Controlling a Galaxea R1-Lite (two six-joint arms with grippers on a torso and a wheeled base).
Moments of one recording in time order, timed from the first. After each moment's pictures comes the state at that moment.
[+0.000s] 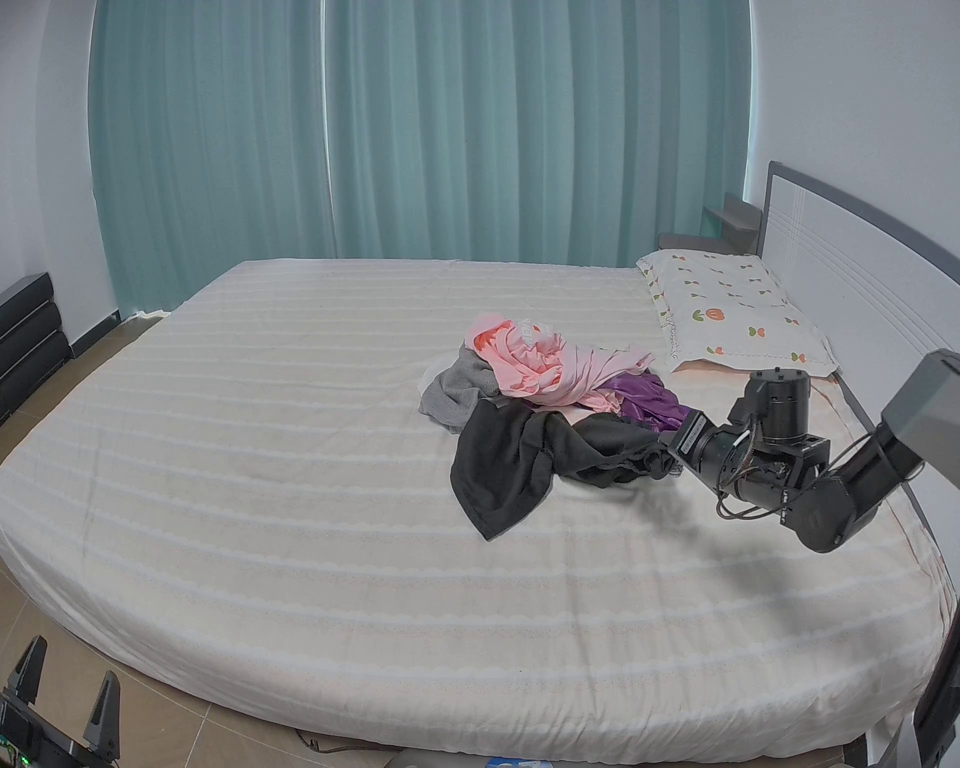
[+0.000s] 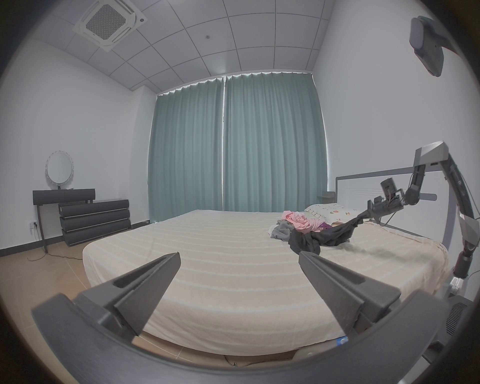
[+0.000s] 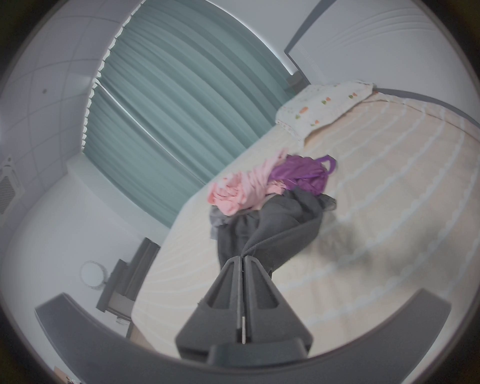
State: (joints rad) left arm 0.00 0.02 -0.02 0.00 0.03 0.00; right arm 0.31 2.09 -0.87 -0.85 0.02 0.77
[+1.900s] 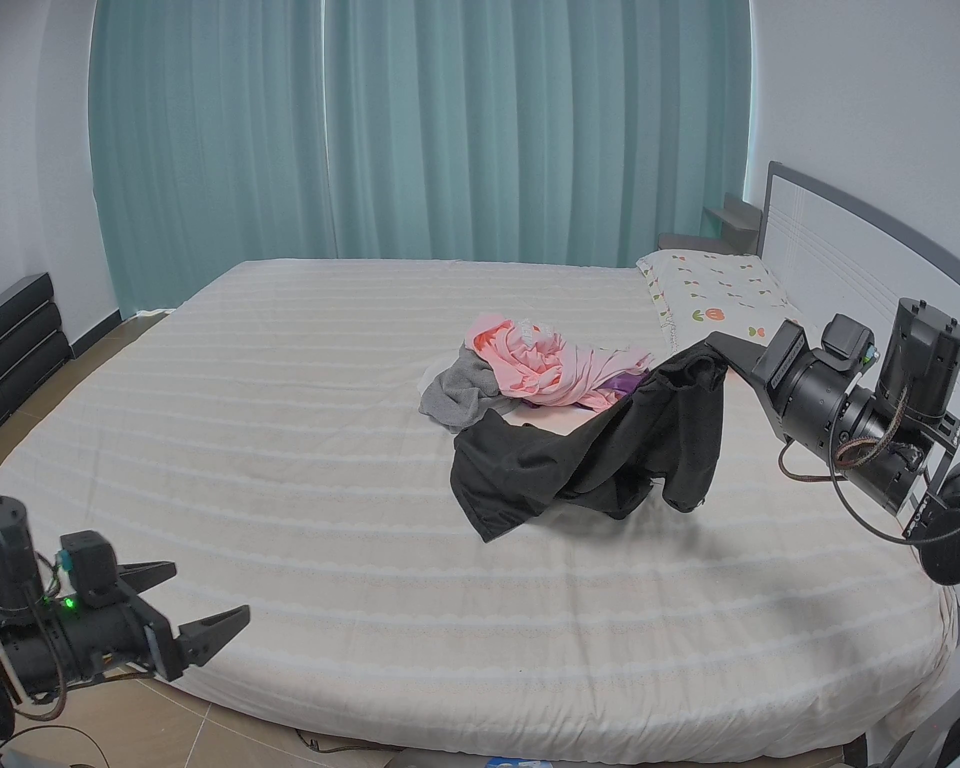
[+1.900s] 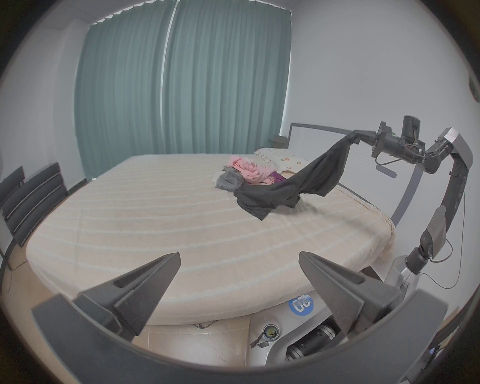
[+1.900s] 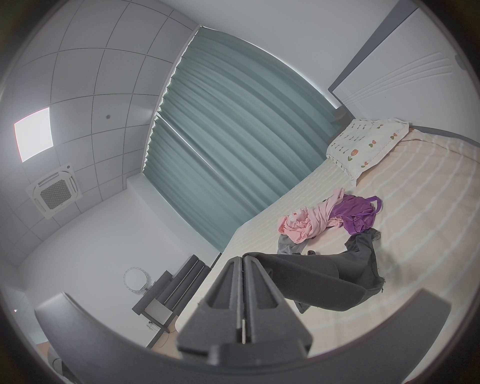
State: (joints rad) left arm -0.21 1.07 -0.24 -0.36 -0.17 -0.01; right arm 0.46 1.57 -0.66 -0.91 -0.04 0.78
